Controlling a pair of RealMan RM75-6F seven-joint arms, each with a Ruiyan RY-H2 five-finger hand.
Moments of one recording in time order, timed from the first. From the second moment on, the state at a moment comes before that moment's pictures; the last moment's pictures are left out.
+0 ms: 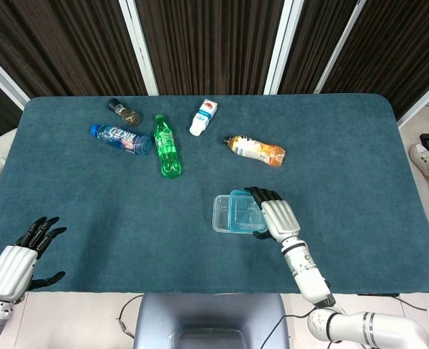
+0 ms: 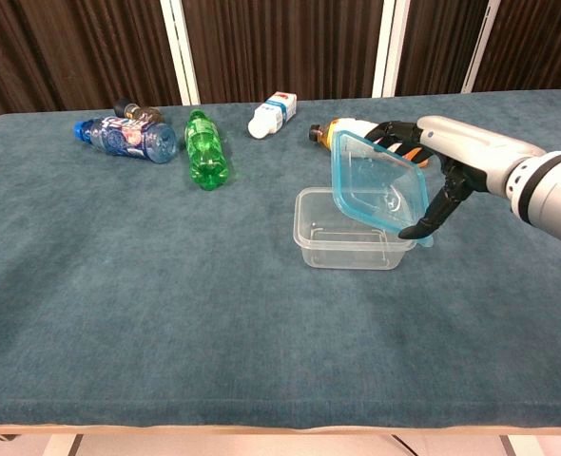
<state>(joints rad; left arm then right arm) -0.16 -1.09 0.04 -1.59 1.68 1.49 -0.08 0.61 -1.58 0.22 -1.66 -1.01 1.10 -0.37</state>
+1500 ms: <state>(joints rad) -0.16 -1.08 0.05 -1.59 1.69 1.49 -0.09 0.68 -1.60 0.20 -1.62 -0.93 1.00 -0.34</state>
